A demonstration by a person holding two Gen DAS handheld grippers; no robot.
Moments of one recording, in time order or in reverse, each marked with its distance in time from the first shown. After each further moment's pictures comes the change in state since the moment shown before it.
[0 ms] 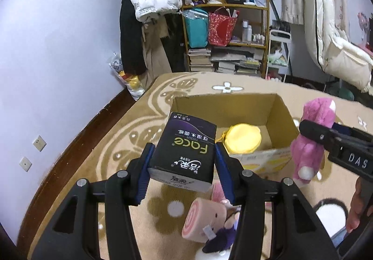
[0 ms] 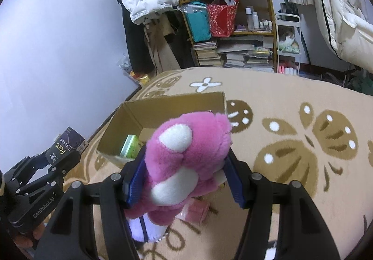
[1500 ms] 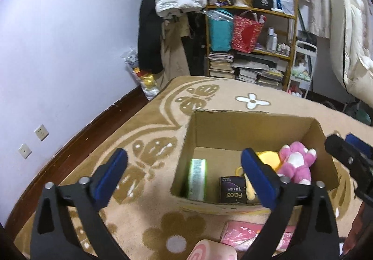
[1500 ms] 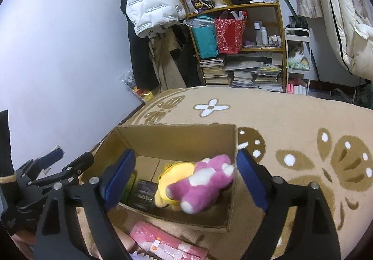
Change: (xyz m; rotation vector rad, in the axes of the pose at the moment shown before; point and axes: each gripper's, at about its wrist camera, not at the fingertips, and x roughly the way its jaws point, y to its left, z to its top) left arm 0.074 0.012 0.019 -0.118 -0.017 0.100; right arm 0.060 -0.012 0.026 -0.032 -0.107 0.040
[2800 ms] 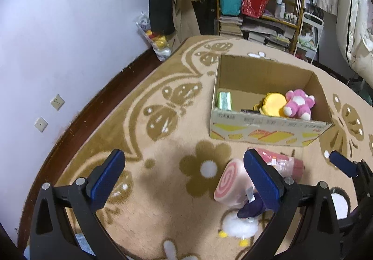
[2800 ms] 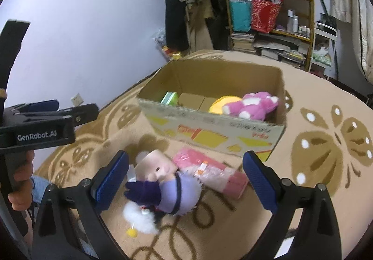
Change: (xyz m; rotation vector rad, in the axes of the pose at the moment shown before) left arm -0.066 0.049 -0.045 0.015 0.268 0.036; right arm -0.054 0.073 -0.084 -0.182 0.196 0.089
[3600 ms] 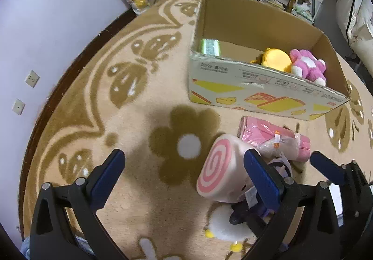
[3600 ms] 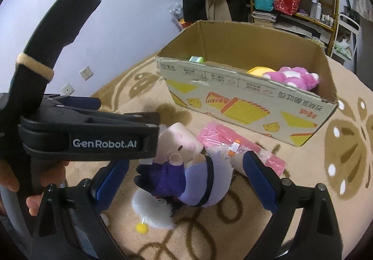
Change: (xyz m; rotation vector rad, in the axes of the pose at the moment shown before) left arm 0.083 -0.023 -0.013 0.023 0.251 -0.103; right arm 0.053 0.026 -0.018 -0.057 0.154 0.070
